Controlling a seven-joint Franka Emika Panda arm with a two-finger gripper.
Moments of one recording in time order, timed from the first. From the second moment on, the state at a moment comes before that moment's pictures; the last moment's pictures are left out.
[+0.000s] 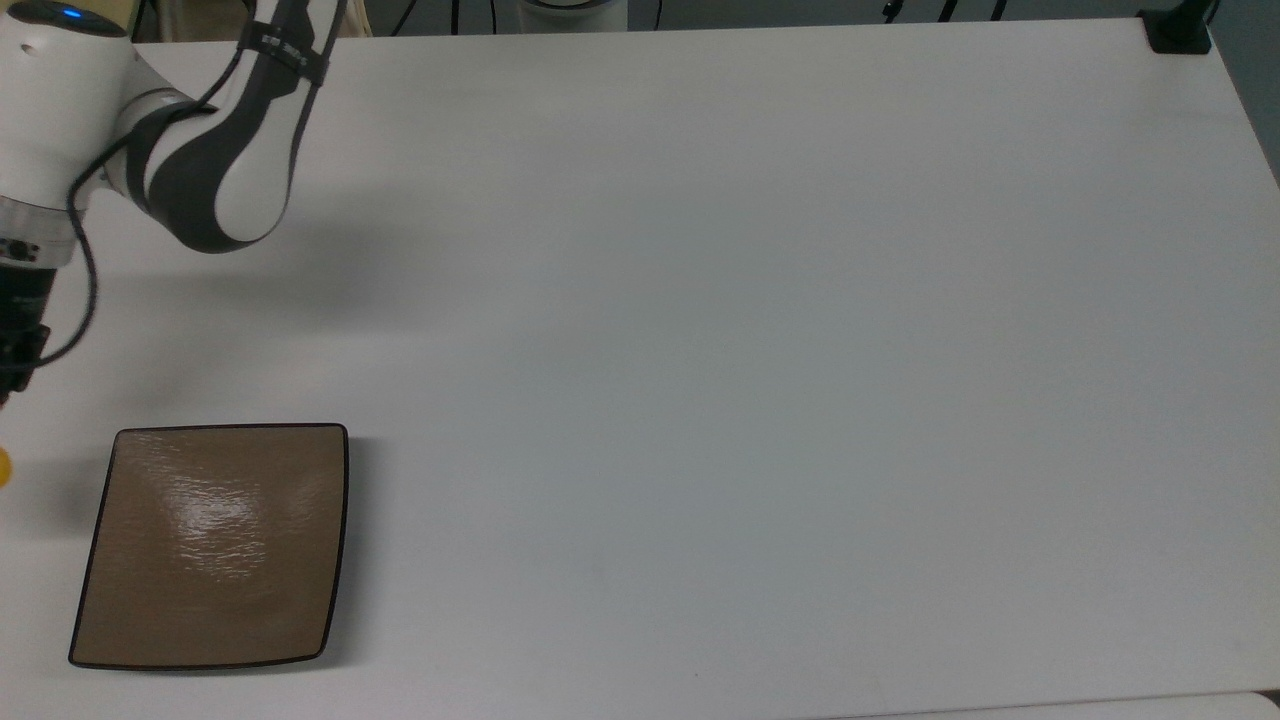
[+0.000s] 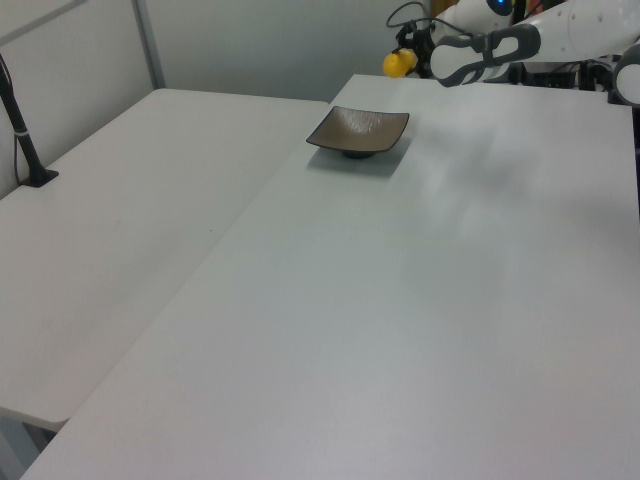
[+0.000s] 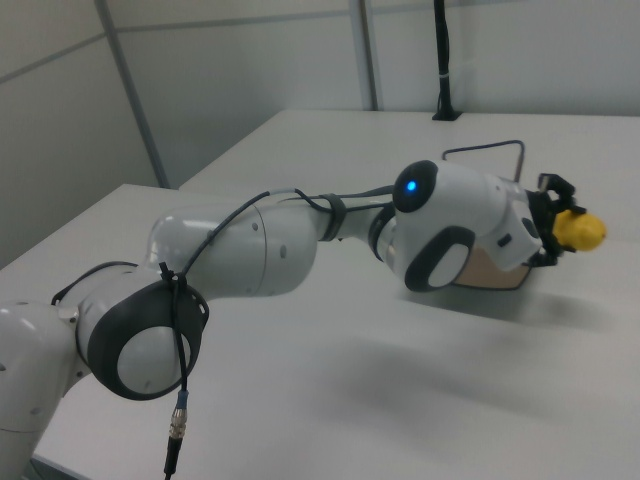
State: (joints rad) arm -0.21 0.89 -0.26 -1.14 0.33 2.99 1.16
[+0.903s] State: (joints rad) arm -0.13 0.76 -0.15 -1.40 0.20 2.93 0.94
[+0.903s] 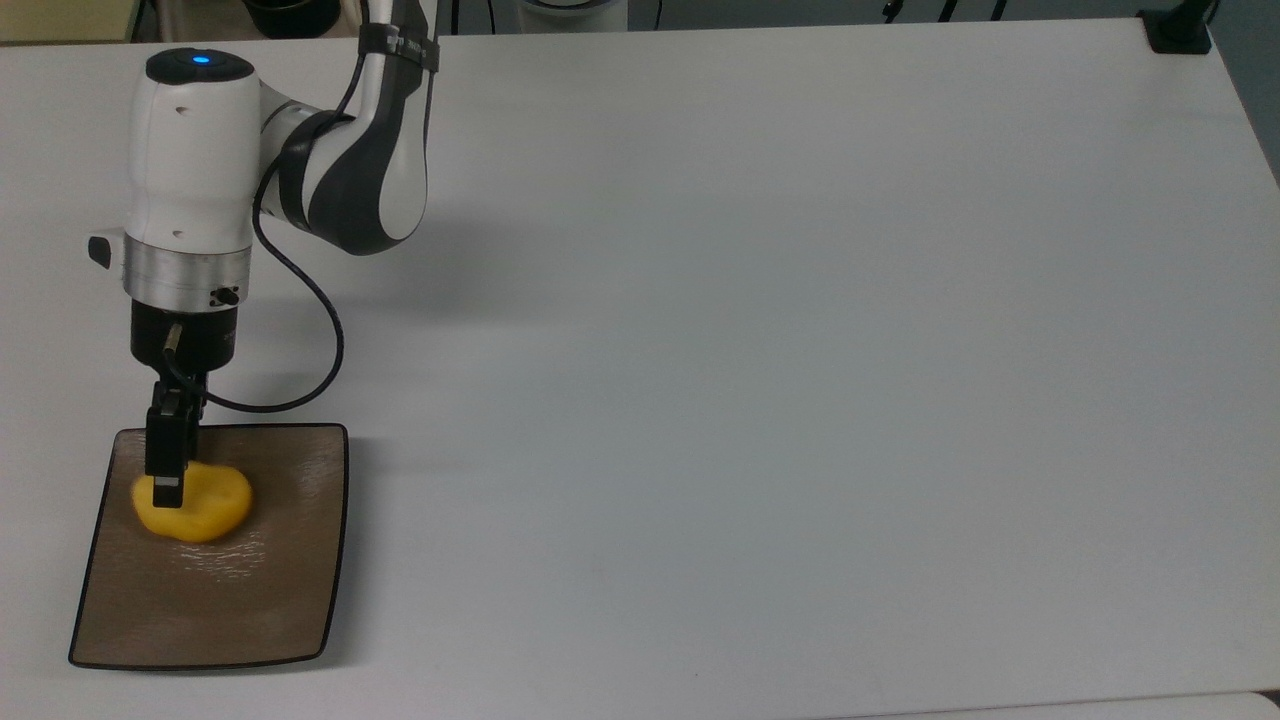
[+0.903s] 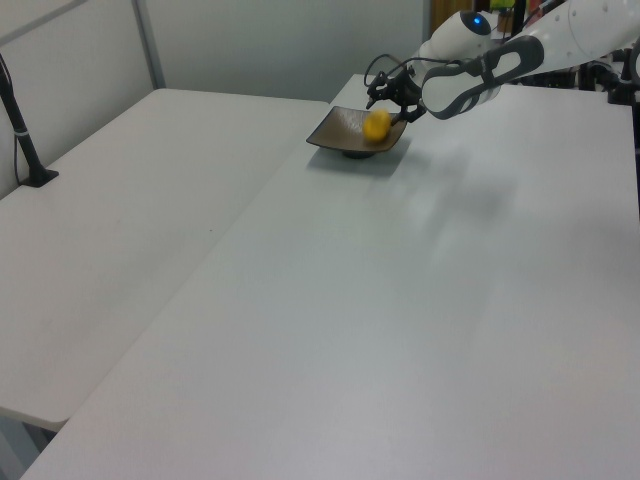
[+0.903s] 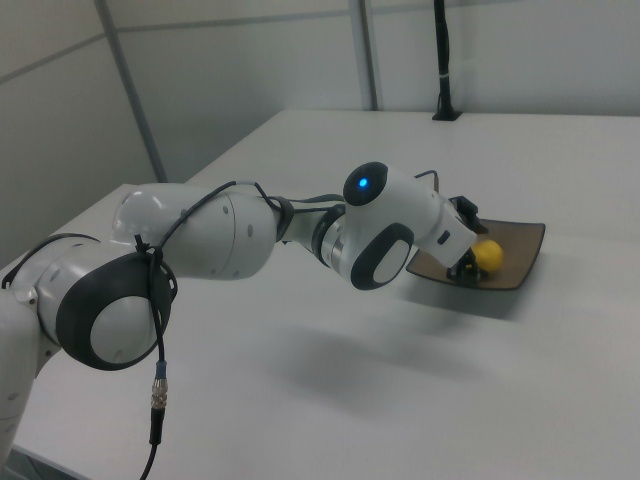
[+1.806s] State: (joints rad) arm -0.15 0.57 -0.15 -1.36 0.10 2.14 0.54
